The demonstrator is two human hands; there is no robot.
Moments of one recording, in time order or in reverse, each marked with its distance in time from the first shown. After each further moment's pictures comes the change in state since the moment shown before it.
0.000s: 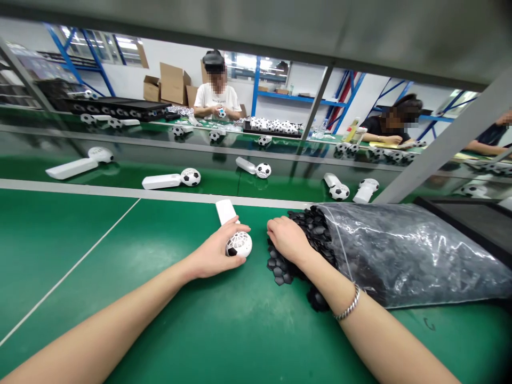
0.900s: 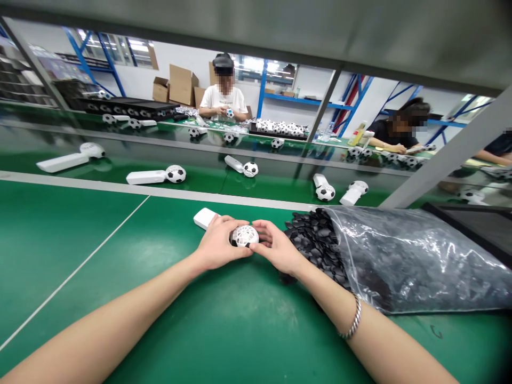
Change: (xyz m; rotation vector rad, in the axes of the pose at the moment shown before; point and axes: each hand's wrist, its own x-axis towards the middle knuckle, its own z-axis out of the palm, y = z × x) left_hand 0.007 0.000 -0.008 0.192 0.217 -0.072; right_hand -0.009 -0.045 0.009 1.303 -0.036 0.061
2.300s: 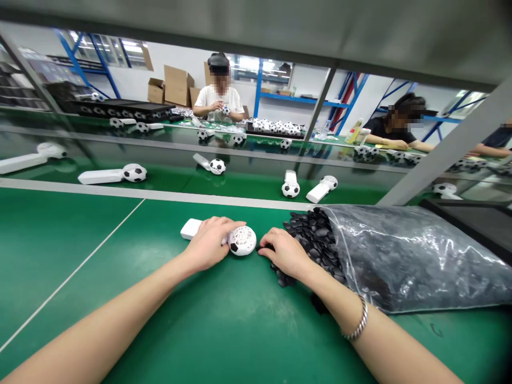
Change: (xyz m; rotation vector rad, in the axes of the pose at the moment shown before) left_hand 0.003 -0.014 -0.007 0.221 -0.077 0.129; right_hand -0.008 -0.006 -0.024 -0.858 0.006 0.025
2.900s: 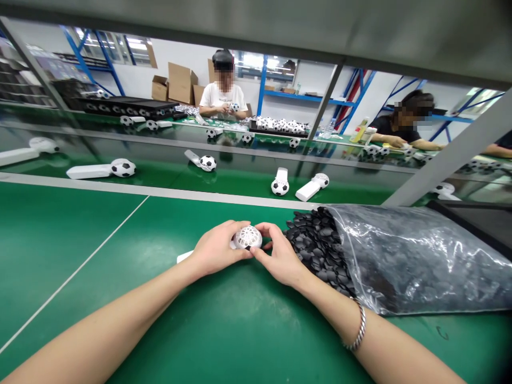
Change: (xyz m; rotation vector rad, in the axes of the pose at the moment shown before) left_hand -0.005 0.019 0.001 -0.223 -0.016 -0.127; right_hand -0.006 -0.021 0.021 0.536 0.168 -0.035
